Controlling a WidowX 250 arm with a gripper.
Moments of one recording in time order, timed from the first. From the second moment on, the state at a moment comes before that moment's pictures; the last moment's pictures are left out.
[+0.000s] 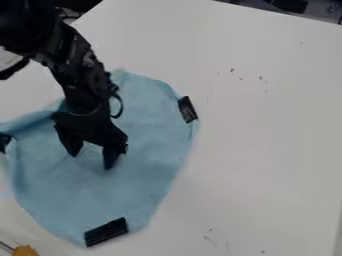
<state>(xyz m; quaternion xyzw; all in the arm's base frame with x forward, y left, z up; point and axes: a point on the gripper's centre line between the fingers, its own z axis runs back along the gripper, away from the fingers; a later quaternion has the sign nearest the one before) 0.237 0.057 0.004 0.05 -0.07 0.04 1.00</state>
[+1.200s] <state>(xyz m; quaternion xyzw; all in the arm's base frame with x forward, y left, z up) 0.256 0.067 0.042 0.09 -0.07 0.00 0.99</state>
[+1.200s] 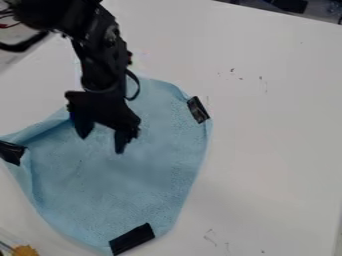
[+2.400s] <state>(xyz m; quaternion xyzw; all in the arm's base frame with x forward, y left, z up) 0.286 0.139 0.014 0.04 -0.07 -0.03 1.00</state>
